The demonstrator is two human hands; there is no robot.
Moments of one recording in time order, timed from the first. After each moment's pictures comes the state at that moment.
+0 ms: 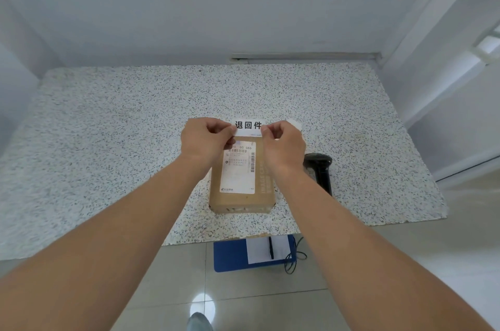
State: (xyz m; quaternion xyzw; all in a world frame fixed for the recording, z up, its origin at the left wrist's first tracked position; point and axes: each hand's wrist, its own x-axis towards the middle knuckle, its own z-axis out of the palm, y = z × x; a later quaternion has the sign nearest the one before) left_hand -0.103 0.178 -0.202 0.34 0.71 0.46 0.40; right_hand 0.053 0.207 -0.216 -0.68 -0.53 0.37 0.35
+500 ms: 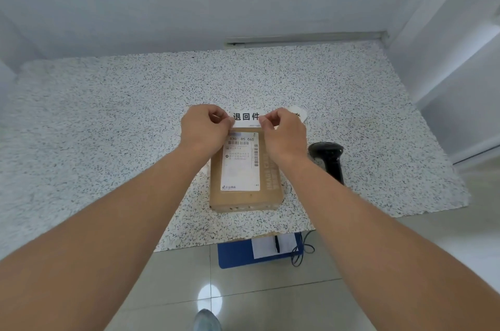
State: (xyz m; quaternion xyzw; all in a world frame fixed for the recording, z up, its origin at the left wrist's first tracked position) left_hand -0.112 0.210 -0.239 0.43 0.76 0.36 0.31; right_hand 0.052 0.232 -0.251 -0.67 -0.60 0.32 0.28
